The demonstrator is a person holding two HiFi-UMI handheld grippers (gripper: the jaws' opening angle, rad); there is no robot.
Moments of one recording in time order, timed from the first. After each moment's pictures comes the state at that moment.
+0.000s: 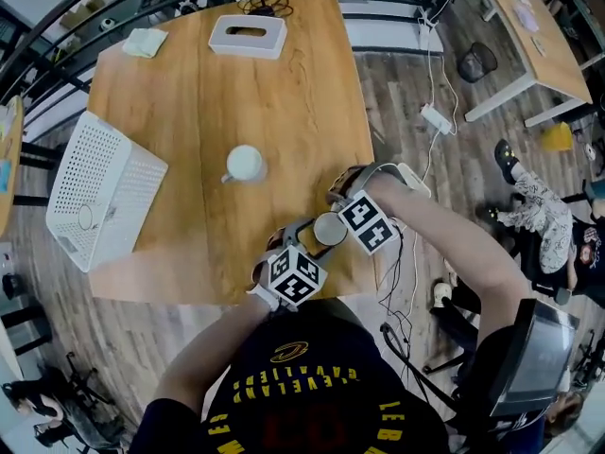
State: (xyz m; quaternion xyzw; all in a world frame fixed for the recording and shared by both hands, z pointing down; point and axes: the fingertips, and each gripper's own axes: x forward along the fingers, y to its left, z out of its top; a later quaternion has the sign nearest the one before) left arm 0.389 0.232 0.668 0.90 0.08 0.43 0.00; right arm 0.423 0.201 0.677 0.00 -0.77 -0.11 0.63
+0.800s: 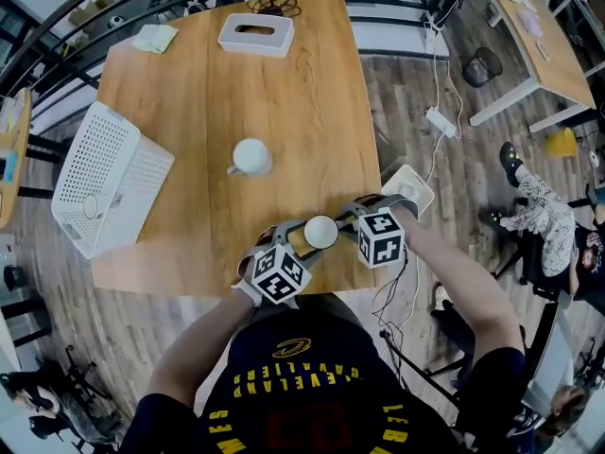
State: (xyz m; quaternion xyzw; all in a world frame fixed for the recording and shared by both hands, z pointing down) left arm 0.355 0.229 0.667 0.89 0.12 0.43 -0.03; right arm 0.395 0.233 0.661 0.18 -0.83 0.06 0.52
